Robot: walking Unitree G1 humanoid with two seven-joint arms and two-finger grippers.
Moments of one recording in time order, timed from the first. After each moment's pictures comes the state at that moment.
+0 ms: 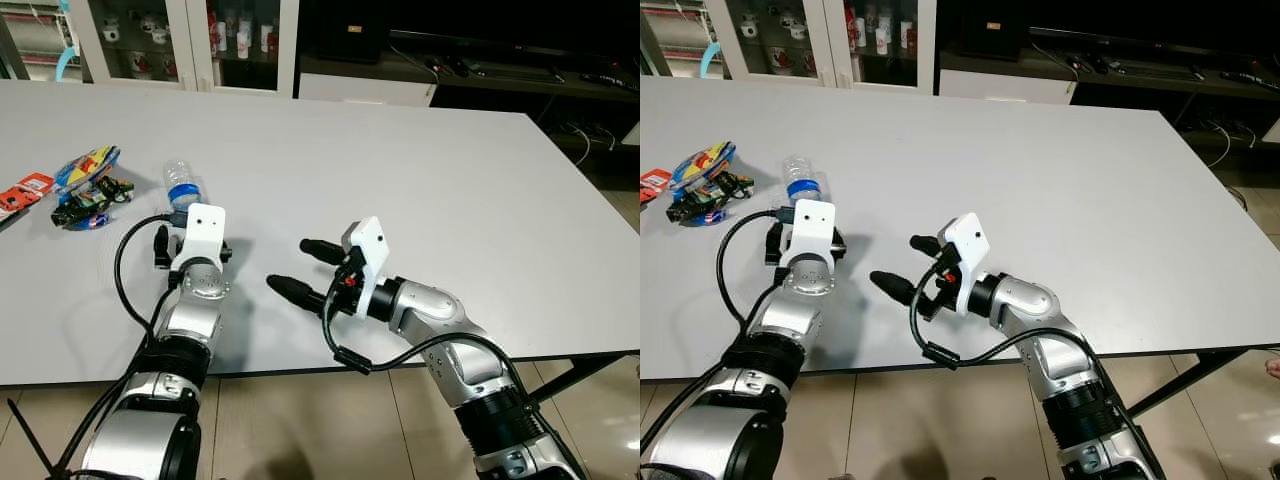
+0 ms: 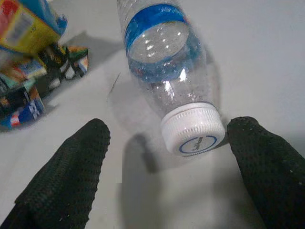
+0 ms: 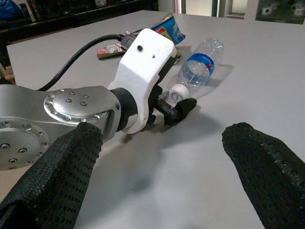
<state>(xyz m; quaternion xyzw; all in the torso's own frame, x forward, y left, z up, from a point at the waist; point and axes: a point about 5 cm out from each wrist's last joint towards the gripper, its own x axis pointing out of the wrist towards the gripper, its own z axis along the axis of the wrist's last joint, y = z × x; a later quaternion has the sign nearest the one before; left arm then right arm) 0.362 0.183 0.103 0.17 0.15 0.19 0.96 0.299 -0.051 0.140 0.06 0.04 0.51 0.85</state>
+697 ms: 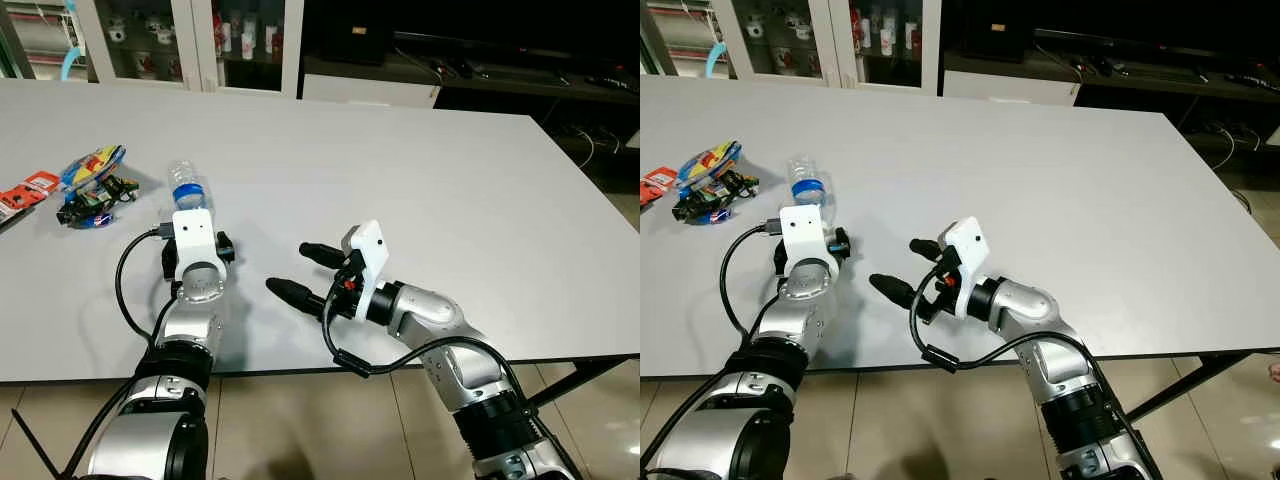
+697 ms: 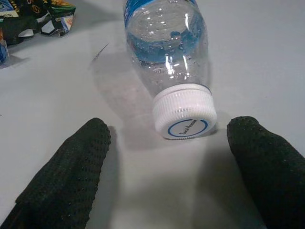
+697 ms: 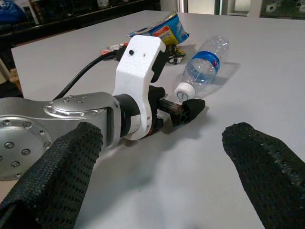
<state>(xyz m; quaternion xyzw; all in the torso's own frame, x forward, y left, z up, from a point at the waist) 0.360 0.179 0.096 0.03 0.13 0.17 0.98 0.296 -0.050 0.137 0.07 0.04 0.51 0.85</state>
